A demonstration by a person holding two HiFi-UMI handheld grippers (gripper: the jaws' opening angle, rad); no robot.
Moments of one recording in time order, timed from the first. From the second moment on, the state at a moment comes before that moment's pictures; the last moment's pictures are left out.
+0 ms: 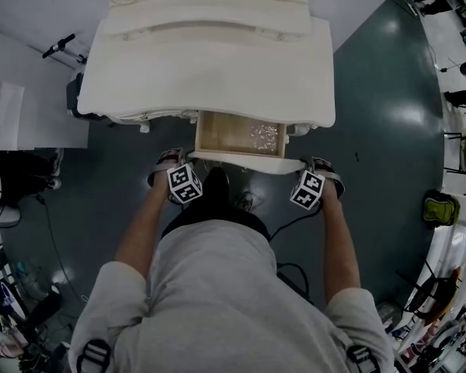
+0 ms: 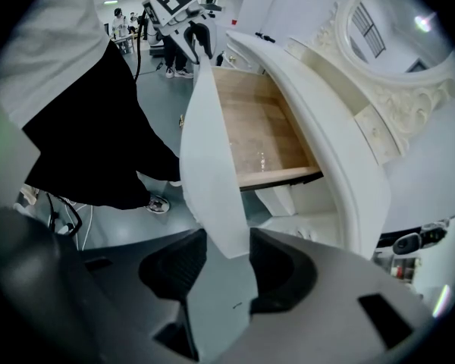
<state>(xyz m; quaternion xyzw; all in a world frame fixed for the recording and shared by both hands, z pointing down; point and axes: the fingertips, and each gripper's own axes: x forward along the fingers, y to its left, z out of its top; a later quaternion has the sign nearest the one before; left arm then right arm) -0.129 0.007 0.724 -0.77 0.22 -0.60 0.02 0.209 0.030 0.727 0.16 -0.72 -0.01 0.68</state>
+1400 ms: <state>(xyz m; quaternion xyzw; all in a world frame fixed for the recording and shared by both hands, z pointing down) -0.127 -0.016 0.726 -0.76 0.23 -0.61 0.03 0.210 0.006 0.731 0.16 -0.72 -0.02 0.67</state>
